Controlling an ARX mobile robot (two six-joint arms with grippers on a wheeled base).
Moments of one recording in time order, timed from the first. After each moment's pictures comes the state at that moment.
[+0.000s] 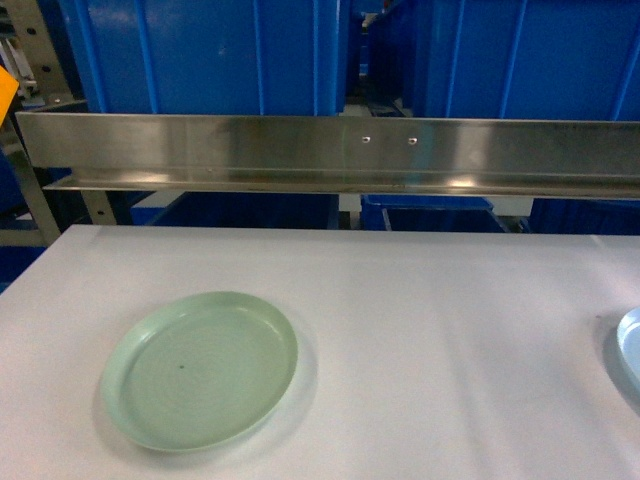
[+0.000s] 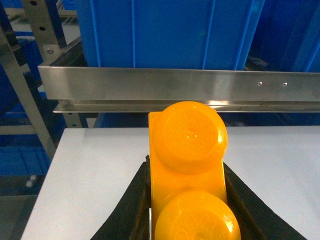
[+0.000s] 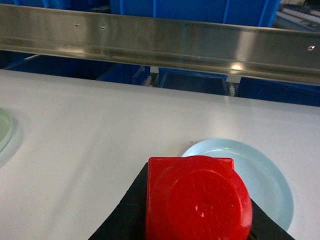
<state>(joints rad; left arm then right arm) -0.20 0.96 0.44 0.34 -0.13 -0.07 -0.35 0.91 0.17 0.48 -0.49 -0.15</state>
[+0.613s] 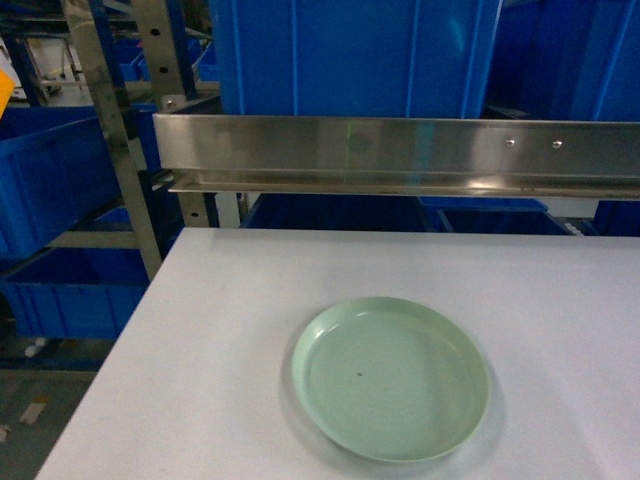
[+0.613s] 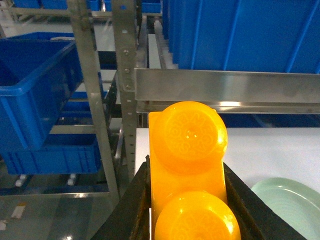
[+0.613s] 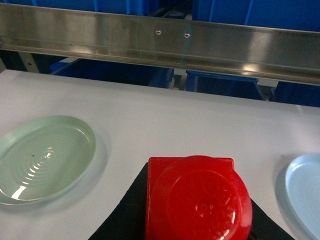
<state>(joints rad) -0.20 0.96 0.44 0.34 -0.14 -0.07 -0.35 0.91 0.17 0.48 -0.49 -0.15</state>
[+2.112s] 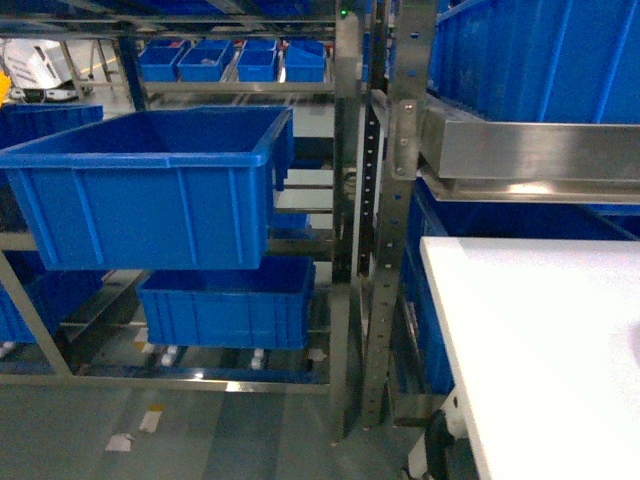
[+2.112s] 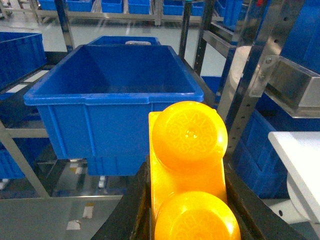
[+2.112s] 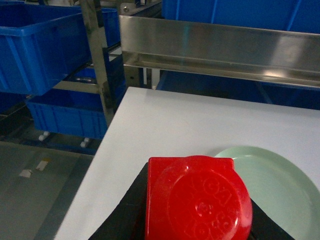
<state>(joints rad) -0.20 0.96 0.44 0.34 -0.14 -0.07 -0.35 0.91 0.17 0.48 -0.49 -0.15</state>
